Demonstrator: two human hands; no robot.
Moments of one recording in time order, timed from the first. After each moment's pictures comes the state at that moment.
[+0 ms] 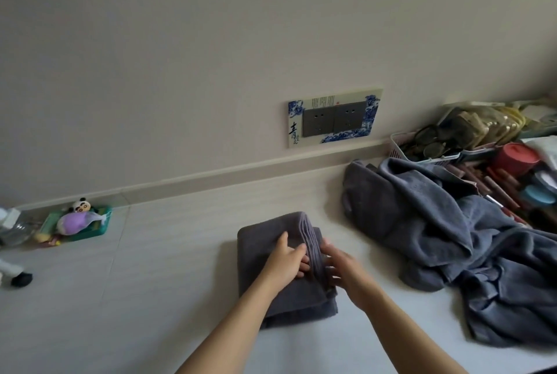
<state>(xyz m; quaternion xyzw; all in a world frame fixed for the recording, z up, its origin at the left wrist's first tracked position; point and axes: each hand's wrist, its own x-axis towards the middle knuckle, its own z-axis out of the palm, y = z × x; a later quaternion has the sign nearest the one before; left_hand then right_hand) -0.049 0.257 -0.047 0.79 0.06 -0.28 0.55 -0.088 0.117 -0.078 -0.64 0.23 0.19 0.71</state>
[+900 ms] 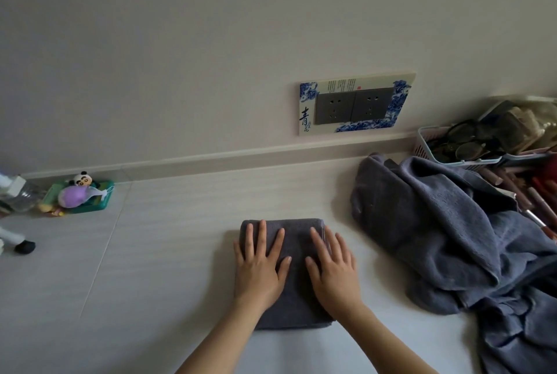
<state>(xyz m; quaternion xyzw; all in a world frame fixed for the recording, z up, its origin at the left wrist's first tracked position) -0.042 0.288 -0.130 0.99 -0.09 -0.04 0.03 -0.075 0.125 -0.117 -0.97 0.05 0.03 0.25</state>
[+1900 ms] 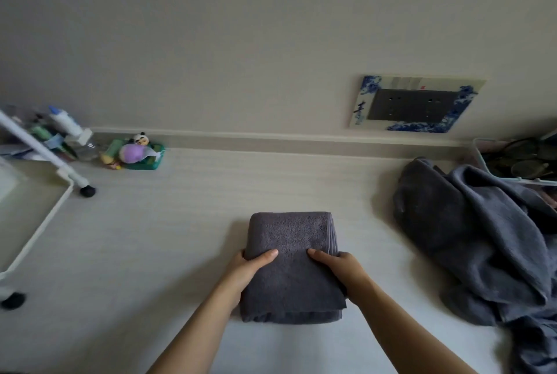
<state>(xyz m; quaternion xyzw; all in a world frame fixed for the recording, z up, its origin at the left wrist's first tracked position) -0.087 0.379 -0.098 0.65 0.30 -0.20 0.66 -0.065 0.170 -0.104 -0.70 0.26 0.30 0.60</state>
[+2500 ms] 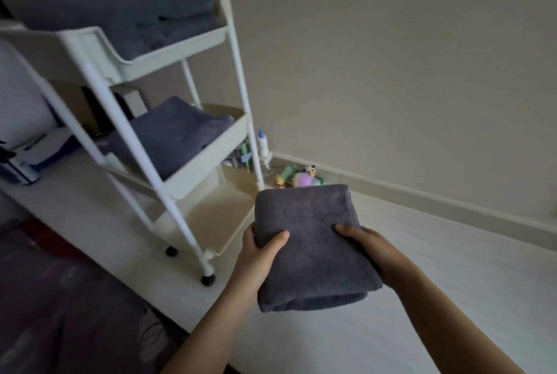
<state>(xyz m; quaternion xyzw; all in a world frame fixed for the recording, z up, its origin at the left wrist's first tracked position) -0.158 0.661 0.037 0.66 0.30 0.09 0.69 -0.038 0.478 0.035 -0.66 -0.06 0.39 0.64</state>
